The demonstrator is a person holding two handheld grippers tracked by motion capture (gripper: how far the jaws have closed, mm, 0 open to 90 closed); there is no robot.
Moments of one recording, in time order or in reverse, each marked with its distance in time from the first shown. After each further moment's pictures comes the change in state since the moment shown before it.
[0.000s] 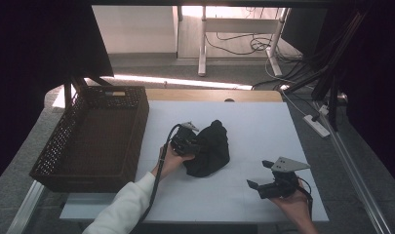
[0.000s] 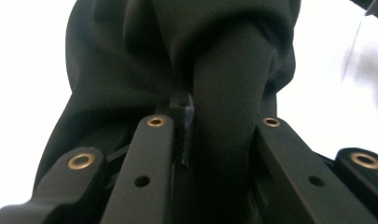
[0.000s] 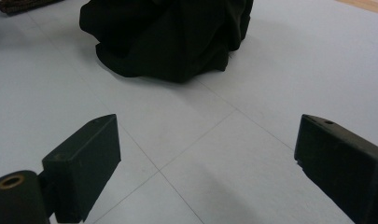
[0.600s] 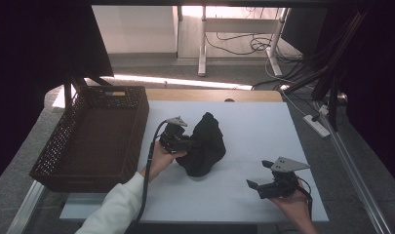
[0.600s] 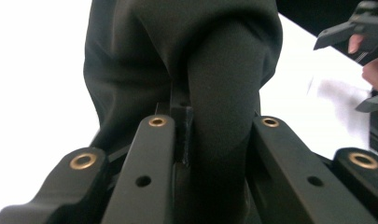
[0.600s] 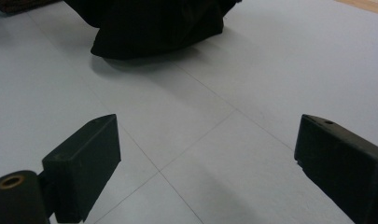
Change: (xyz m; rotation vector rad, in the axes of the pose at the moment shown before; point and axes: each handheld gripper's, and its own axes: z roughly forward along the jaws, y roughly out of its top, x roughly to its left) left arm -0.002 -0.003 -0.043 -0.106 -0.022 -0.004; right arm 0.001 0.000 0.001 0.001 -0.002 -0.002
